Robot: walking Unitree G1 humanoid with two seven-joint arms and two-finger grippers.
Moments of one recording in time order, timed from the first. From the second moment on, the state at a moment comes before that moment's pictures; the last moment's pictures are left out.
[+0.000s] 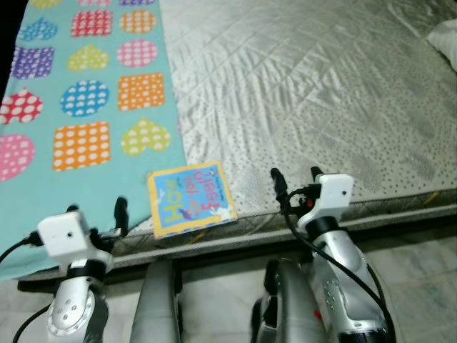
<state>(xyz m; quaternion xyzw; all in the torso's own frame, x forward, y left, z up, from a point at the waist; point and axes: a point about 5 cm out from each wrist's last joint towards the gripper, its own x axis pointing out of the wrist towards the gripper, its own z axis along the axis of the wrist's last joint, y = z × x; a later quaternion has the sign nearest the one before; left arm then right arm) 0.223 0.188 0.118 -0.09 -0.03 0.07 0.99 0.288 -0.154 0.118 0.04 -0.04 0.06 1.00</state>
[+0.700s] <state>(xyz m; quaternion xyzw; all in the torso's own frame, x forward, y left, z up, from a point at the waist) 0.218 0.220 0.113 -0.06 -0.02 0.18 0.98 0.289 -0.154 0.118 0.04 -0.04 0.07 1.00</state>
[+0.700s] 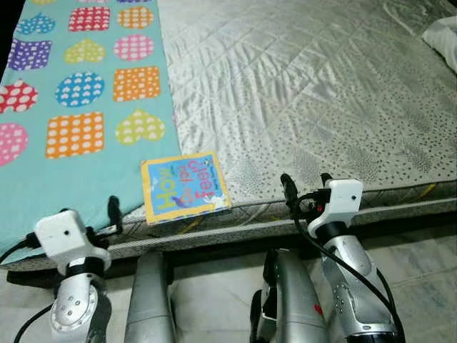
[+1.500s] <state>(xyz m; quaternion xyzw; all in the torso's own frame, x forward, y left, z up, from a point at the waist) 0.278 0.229 0.093 -0.11 0.08 0.08 0.99 0.283 -0.172 0.121 0.00 -0.03 0.10 0.99</state>
